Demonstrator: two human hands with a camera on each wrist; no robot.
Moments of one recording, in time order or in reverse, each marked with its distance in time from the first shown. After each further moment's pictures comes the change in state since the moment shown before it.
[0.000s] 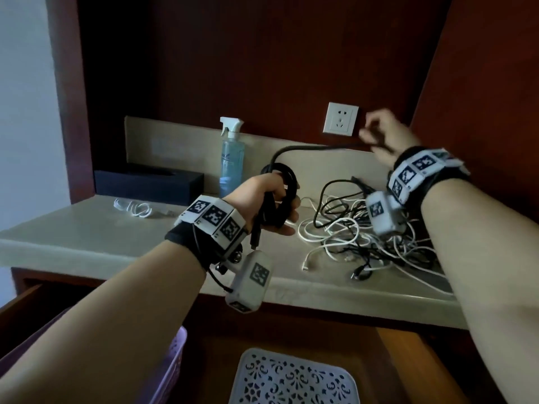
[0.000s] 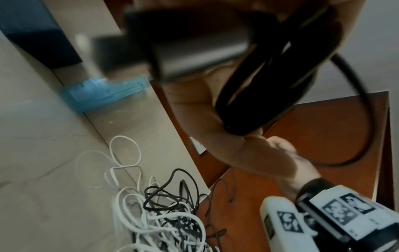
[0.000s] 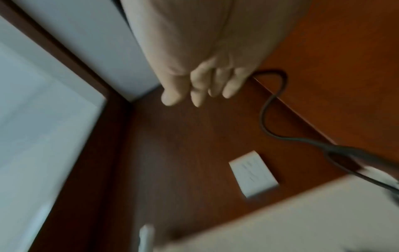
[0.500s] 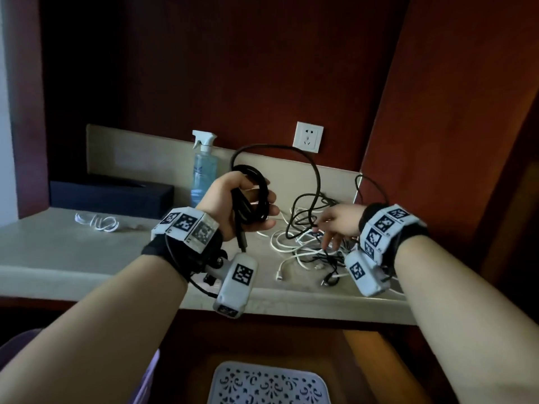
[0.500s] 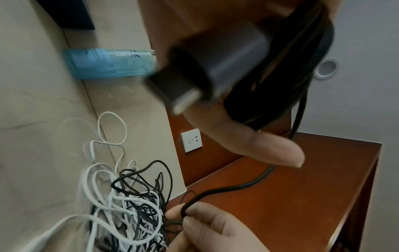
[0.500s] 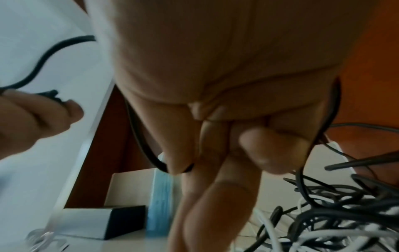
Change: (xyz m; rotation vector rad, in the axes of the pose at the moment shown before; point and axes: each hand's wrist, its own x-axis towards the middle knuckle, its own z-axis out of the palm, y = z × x) left_hand -0.005 0.012 0.000 -0.319 0.002 0.086; right_hand -0.080 -0.008 0.019 -0.130 -0.768 0.370
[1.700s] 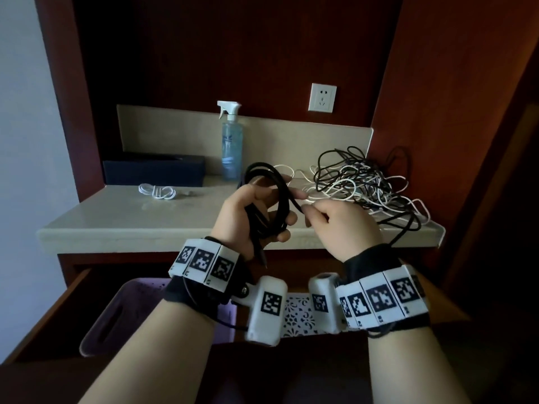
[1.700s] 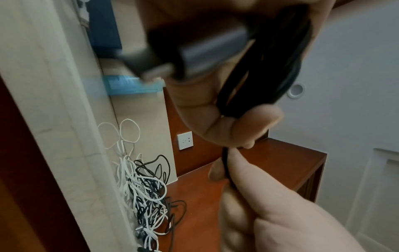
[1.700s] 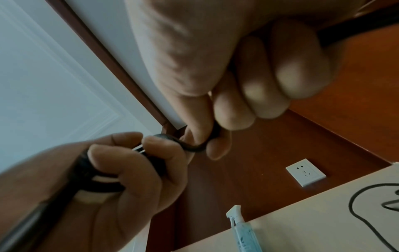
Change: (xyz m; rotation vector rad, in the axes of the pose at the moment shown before) left_hand -0.138 -0.009 -0.055 -0.105 -0.203 0.044; right_hand -0.143 -0.133 0.159 -0.116 0.697 -0.093
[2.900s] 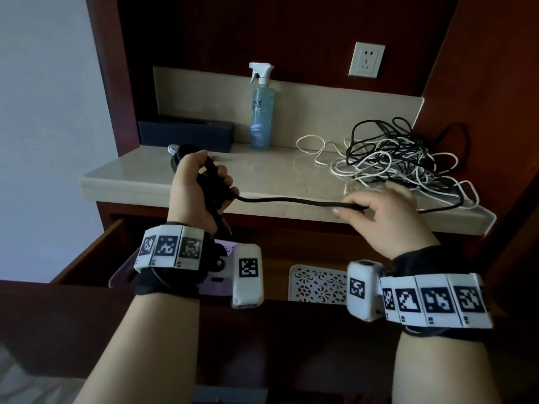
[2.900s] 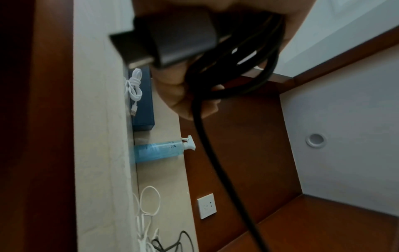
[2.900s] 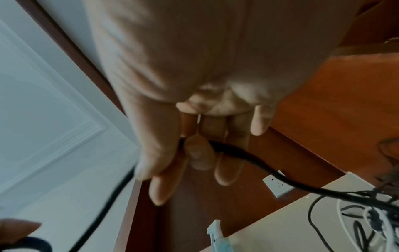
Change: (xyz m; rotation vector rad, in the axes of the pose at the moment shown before) left_hand -0.032 0.005 -0.041 -0.049 0.662 0.223; right_hand -0.024 0.044 -0.002 0.090 -0.033 -0.256
